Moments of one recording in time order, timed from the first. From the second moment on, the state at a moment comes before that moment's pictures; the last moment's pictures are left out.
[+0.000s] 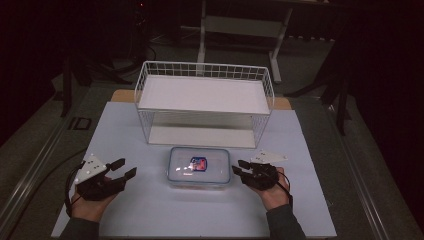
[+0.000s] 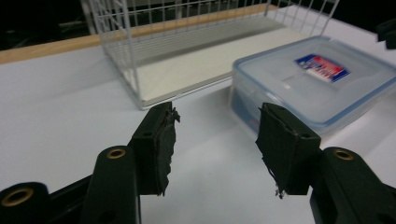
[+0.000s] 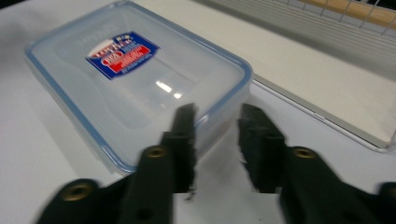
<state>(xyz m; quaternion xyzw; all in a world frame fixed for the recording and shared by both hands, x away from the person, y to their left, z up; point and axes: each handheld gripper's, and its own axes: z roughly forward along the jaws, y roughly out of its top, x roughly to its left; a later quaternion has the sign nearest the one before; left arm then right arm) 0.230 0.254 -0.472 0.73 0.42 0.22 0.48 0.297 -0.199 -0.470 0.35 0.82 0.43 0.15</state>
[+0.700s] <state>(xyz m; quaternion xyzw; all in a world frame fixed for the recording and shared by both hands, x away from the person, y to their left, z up) 0.273 0.174 -0.485 0.75 0.44 0.11 0.49 0.307 -0.195 -0.484 0.40 0.79 0.46 0.05</state>
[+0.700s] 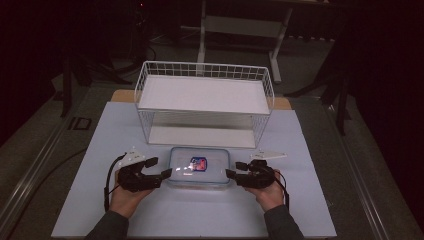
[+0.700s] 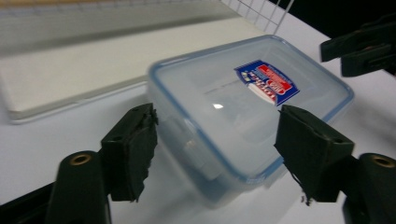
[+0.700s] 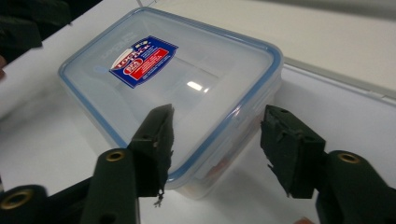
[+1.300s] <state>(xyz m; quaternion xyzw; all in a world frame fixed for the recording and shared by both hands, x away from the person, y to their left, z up) 0.304 0.163 -0.517 0.72 0.48 0.01 0.50 0.328 -0.189 -0.510 0.44 0.77 0.47 -0.06</state>
